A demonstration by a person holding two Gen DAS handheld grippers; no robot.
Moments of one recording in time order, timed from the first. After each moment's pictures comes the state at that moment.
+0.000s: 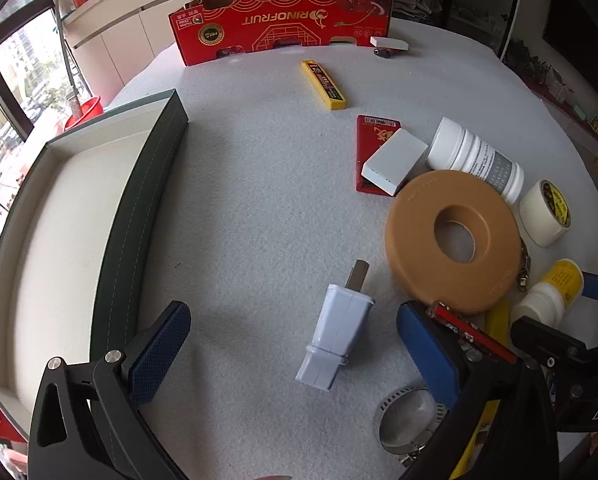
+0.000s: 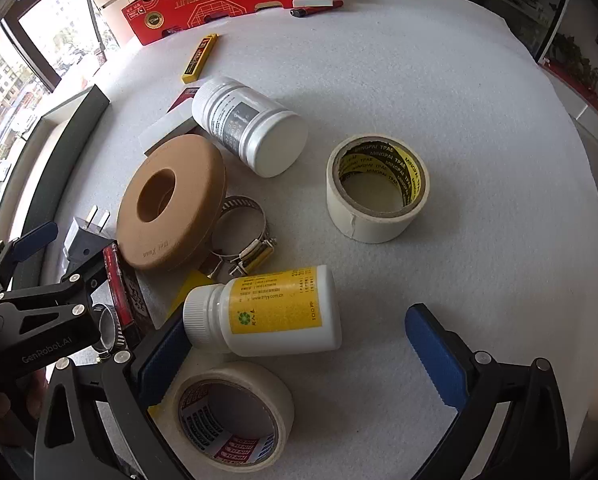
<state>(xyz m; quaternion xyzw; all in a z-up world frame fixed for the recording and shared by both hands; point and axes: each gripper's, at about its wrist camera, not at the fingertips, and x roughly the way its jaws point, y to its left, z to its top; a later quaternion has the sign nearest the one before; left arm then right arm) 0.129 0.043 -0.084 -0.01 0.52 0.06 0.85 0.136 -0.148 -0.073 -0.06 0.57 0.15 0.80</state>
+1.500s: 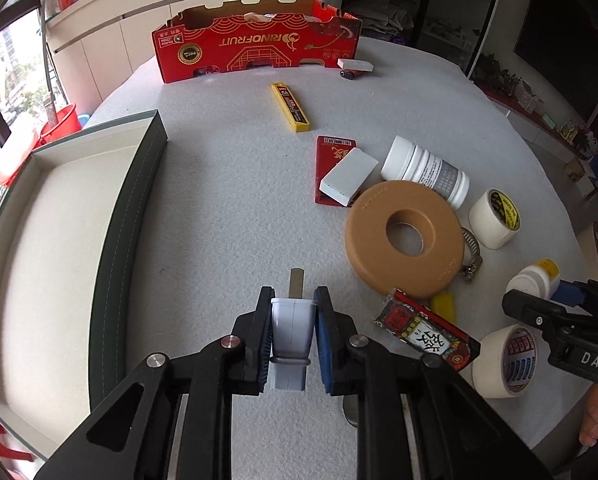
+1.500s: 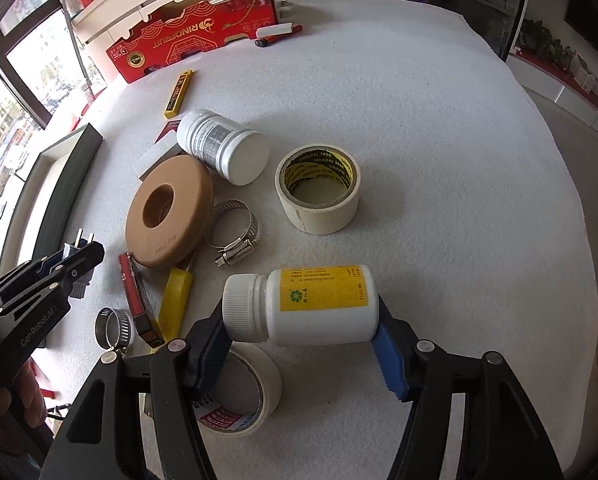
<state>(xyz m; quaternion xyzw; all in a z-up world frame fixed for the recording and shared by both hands) 0.116 0.044 -0.061 -0.04 0.50 0.01 0.87 0.112 -0.179 -0.054 0.01 0.55 0.12 0.83</state>
